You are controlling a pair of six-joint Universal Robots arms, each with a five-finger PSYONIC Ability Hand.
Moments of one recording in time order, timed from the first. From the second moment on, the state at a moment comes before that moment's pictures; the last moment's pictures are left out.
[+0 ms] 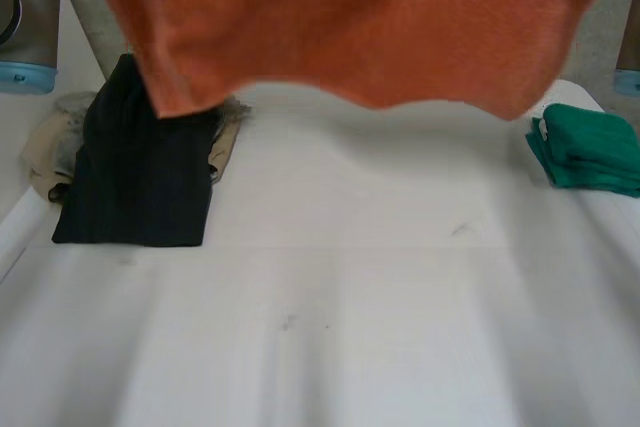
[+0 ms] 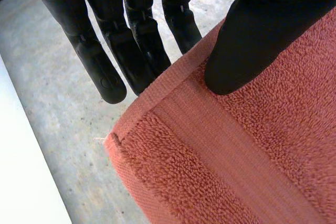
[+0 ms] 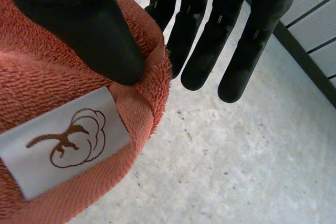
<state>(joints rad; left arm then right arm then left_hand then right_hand) 4.50 -2.16 -0.68 3.56 -1.46 3.40 1.75 -1.04 0.89 -0.74 1.62 2.76 1.17 1.20 1.19 1.20 0.97 1.13 1.18 1.19 1.20 1.02</state>
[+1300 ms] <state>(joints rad) 4.53 -2.13 -1.30 3.10 -1.33 3.80 1.67 -0.98 1.35 -0.23 1.41 2.51 1.17 1.20 1.19 1.20 0.97 1.13 1.18 1.19 1.20 1.02</state>
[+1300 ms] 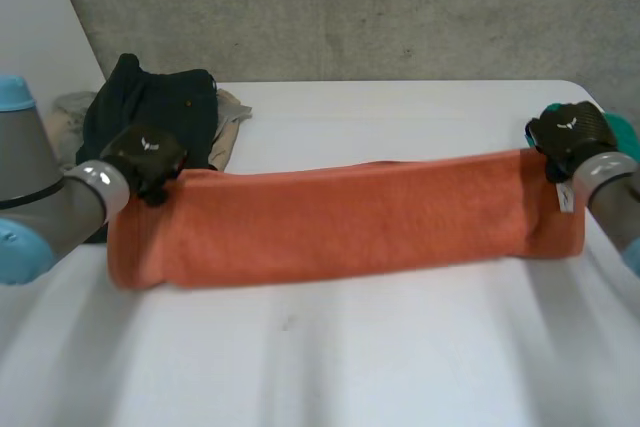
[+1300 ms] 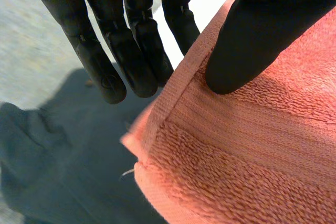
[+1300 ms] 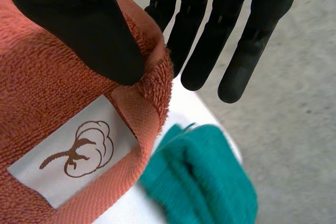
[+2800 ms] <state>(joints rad) 4.48 -1.82 -1.66 3.48 -1.36 3.49 1.52 -1.01 1.39 -0.27 1.47 2.26 0.19 0.21 0.21 0.20 0.05 1.11 1.18 1.19 1.20 0.99</state>
